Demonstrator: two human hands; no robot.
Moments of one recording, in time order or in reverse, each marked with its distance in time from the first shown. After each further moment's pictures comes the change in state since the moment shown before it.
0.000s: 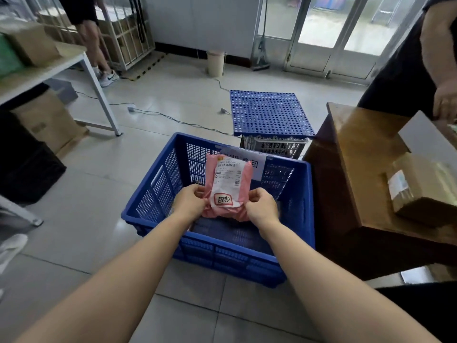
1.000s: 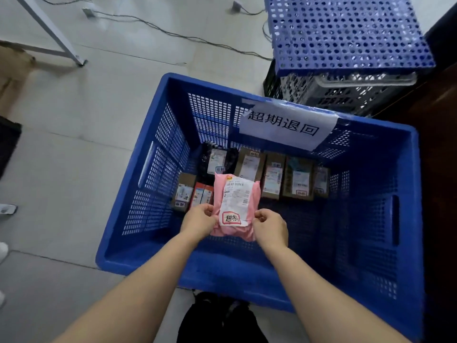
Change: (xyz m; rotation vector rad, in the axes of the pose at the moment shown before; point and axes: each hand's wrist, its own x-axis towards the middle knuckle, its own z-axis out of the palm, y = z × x) left_hand 0.322 -0.181 0.062 0.186 -0.309 -0.419; right_hand 0.245 0.098 0.220 -0.286 -0.137 0.465
